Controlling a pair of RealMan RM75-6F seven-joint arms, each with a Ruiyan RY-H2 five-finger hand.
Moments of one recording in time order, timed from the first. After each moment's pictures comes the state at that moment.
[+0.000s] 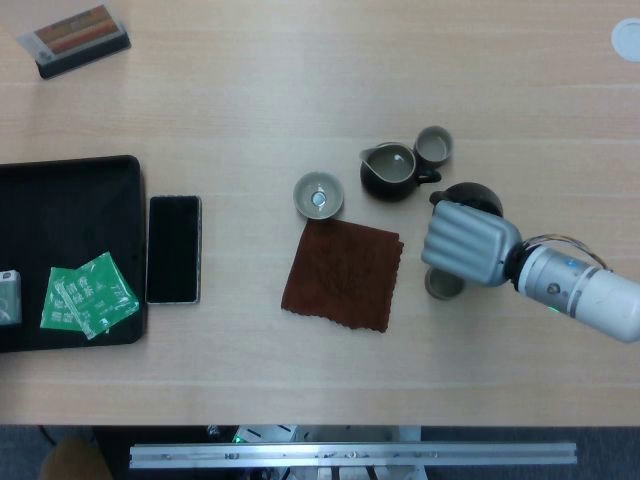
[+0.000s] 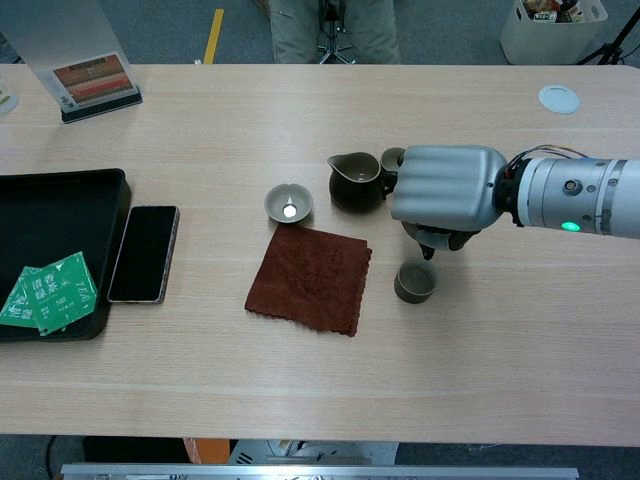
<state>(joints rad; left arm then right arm) 0.01 -1.20 -0.03 -1.47 1.47 1.54 -0.15 0.96 -1.18 -0.07 -1.84 -1.32 0.64 -0.99</state>
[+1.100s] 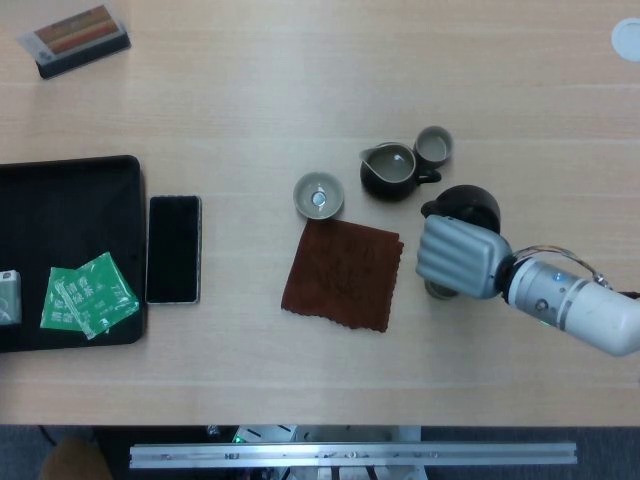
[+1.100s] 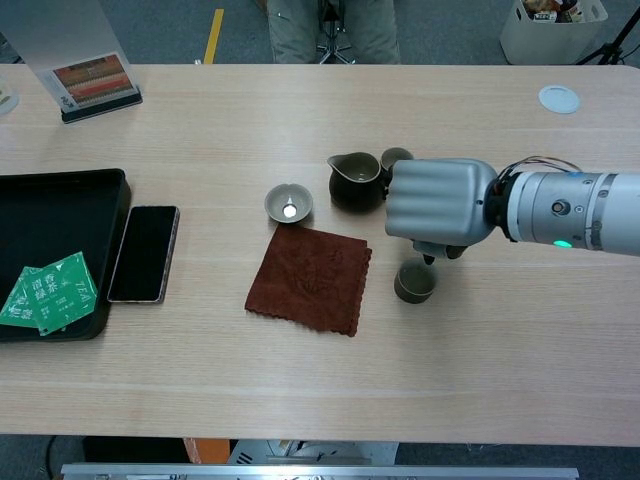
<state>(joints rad) 0.03 -1.23 -0.04 -1.40 1.46 1.54 -0.22 1.05 -1.20 -0.16 -1.92 -1.16 0.72 -1.22</state>
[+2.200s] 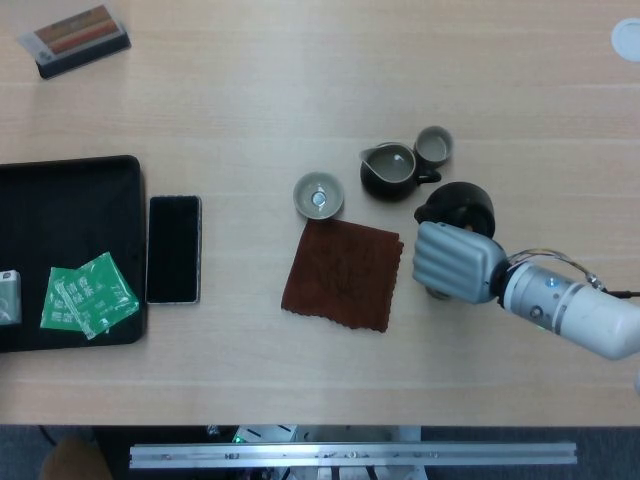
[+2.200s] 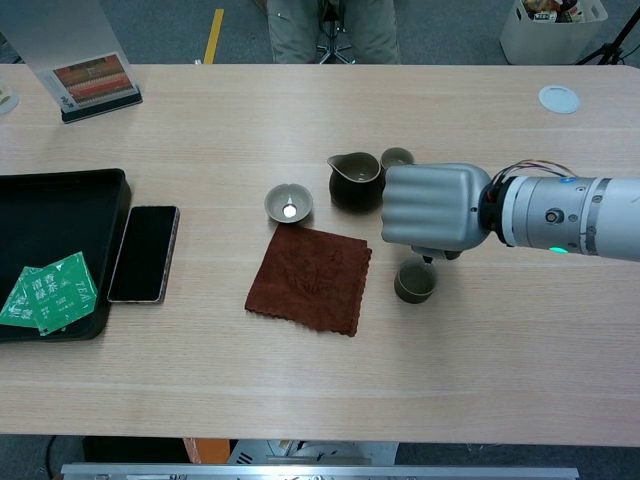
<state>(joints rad) 0.03 -1.24 -0.04 -1.37 1.46 1.54 -0.23 1.11 -1.22 -0.23 -1.93 -1.14 0.77 -1.30</state>
